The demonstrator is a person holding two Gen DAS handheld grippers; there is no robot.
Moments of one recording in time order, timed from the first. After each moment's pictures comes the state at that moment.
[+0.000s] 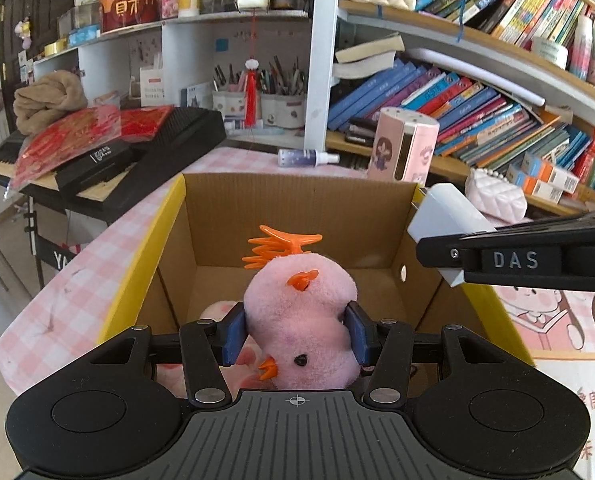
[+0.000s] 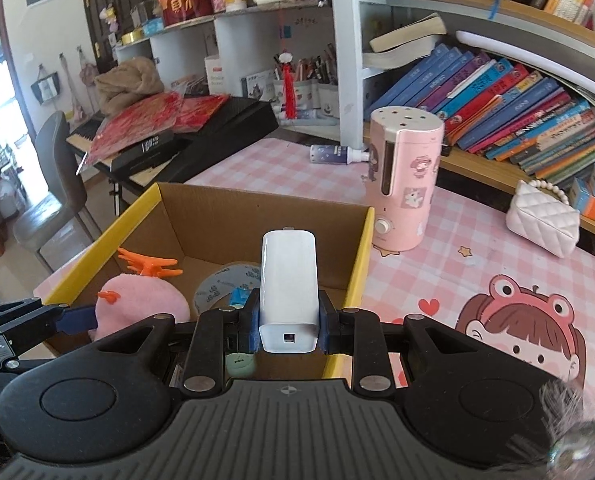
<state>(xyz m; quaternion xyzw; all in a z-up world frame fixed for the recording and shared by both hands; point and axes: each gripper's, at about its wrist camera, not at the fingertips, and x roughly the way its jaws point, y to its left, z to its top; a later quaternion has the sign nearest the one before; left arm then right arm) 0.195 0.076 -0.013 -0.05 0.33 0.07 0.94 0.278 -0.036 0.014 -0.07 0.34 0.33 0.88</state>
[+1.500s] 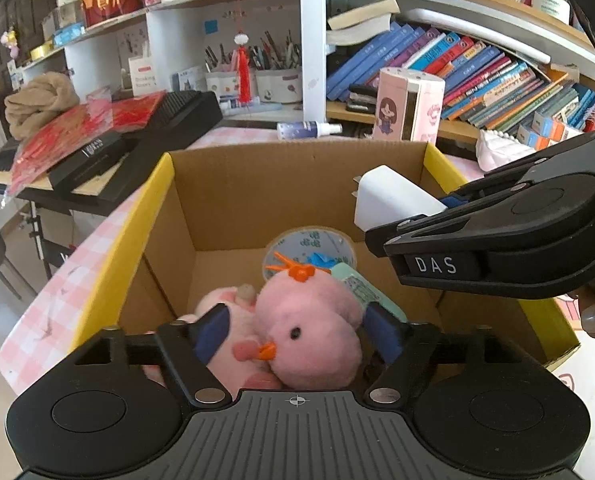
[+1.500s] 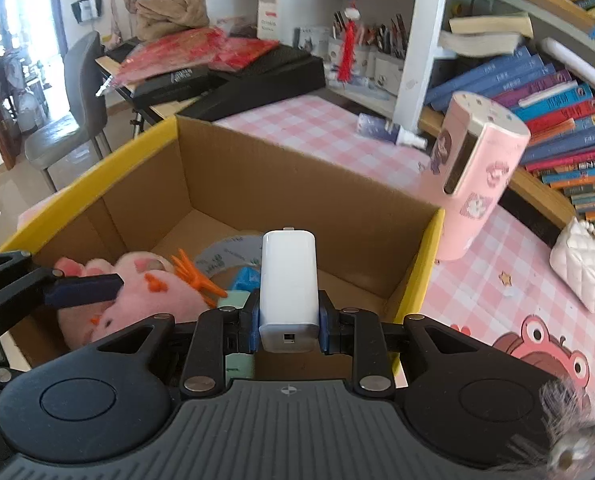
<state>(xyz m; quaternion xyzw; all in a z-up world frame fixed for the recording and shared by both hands) 0.213 0.072 -0.032 -0.02 0.36 0.08 0.93 0.297 0.012 -0.014 -0.18 0.35 0.38 0.84</state>
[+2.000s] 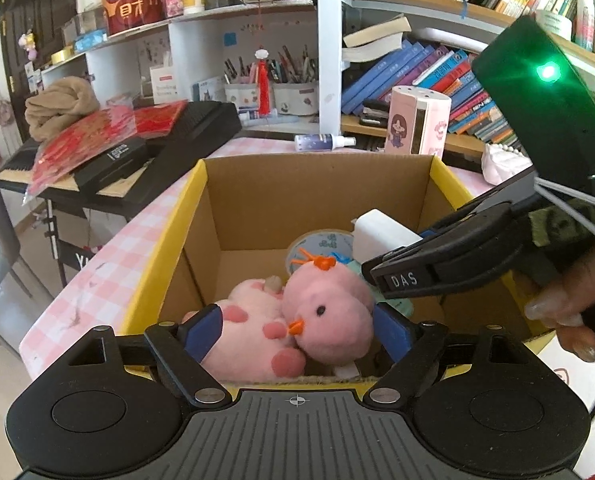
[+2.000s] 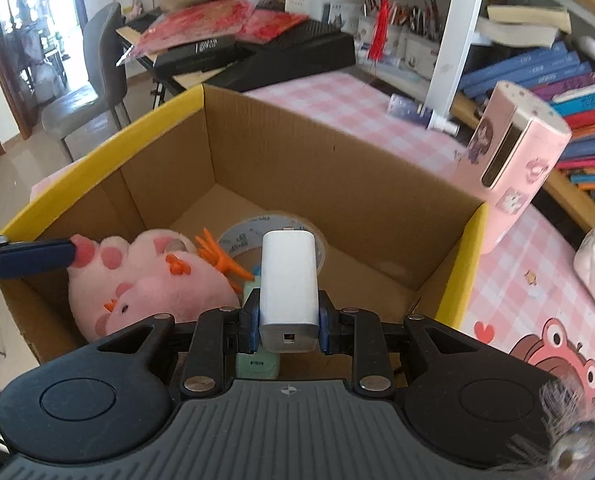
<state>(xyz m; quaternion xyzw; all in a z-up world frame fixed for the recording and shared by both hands) 0.183 0.076 -0.018 -0.02 0.34 0.10 0.93 0.305 0.031 -0.031 -0.20 0.39 0.40 0.80</state>
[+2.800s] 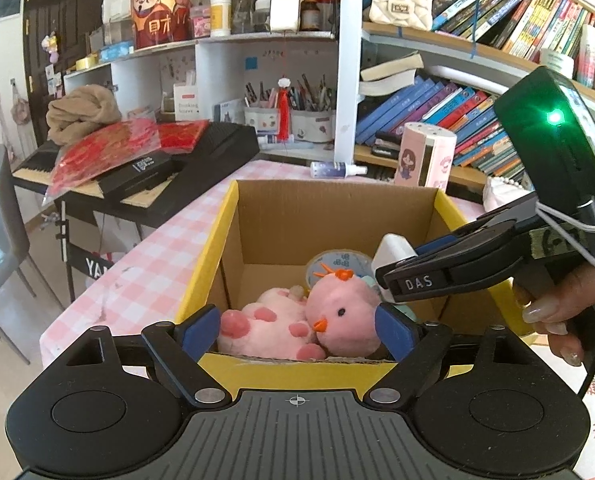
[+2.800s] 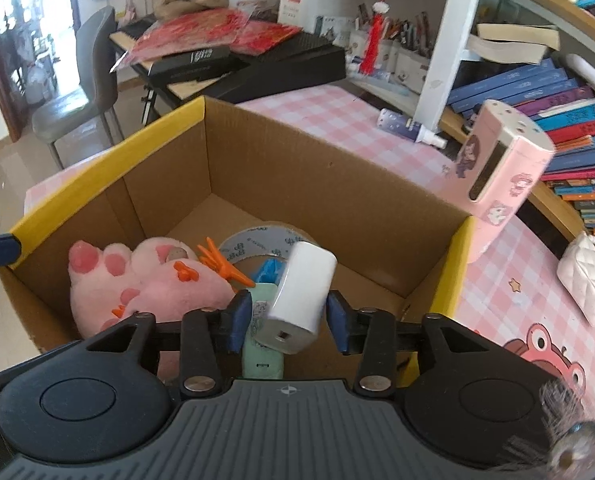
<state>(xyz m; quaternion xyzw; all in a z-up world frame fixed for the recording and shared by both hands) 0.148 0.085 0.002 -0.04 0.30 0.11 0.95 0.285 0.025 -0.014 -0.20 0.36 0.38 0.83</state>
